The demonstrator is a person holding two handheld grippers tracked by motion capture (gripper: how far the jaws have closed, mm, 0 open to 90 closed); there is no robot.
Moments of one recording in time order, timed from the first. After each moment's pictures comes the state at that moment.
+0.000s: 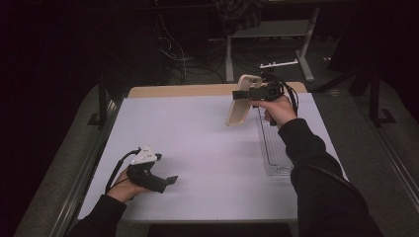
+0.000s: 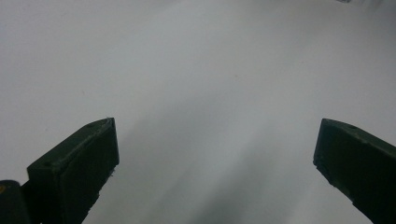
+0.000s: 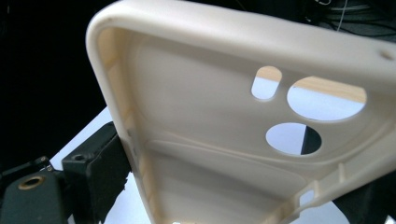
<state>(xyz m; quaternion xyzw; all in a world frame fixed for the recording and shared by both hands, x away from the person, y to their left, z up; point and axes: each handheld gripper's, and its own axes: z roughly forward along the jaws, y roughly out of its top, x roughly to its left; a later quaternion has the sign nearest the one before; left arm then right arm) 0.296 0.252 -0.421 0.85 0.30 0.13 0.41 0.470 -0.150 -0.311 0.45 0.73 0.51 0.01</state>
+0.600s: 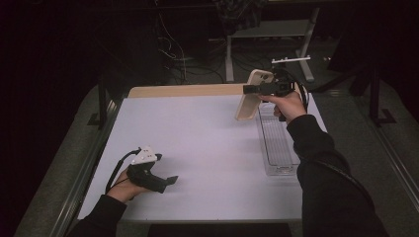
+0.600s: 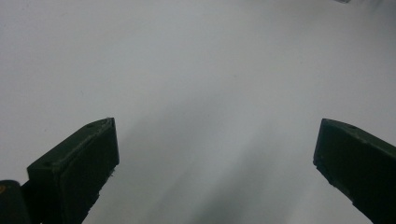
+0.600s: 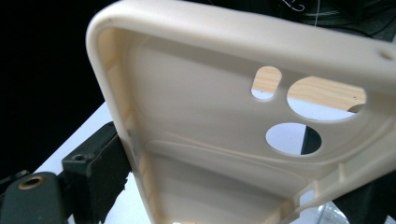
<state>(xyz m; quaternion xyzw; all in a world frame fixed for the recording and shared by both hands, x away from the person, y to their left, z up) 0.296 0.252 -0.421 0.85 0.30 0.13 0.41 0.477 -0.178 -0.304 0.48 0.72 0.50 0.03</state>
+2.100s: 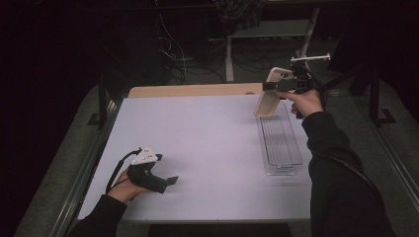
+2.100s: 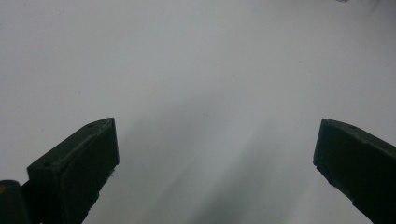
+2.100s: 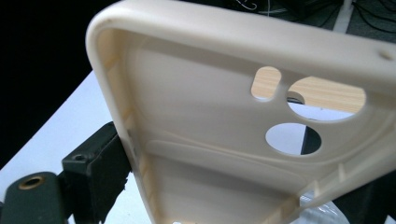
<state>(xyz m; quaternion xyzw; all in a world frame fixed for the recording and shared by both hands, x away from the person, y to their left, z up) 0.295 0.250 -0.422 0.85 0.30 0.12 0.41 0.486 -0.229 -0.308 0.53 0.71 0.47 0.07</state>
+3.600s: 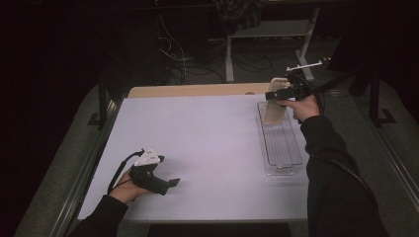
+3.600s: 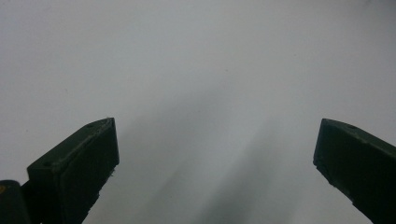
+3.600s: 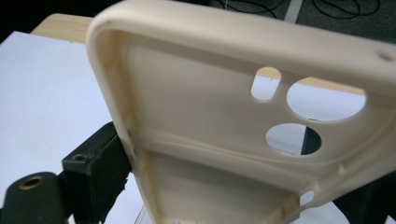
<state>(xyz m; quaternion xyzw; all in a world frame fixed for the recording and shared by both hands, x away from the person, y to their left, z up) 0.294 0.246 -0.425 0.86 0.29 0.12 0.41 0.495 -0.228 -0.341 0.56 0.73 0.38 0.12</state>
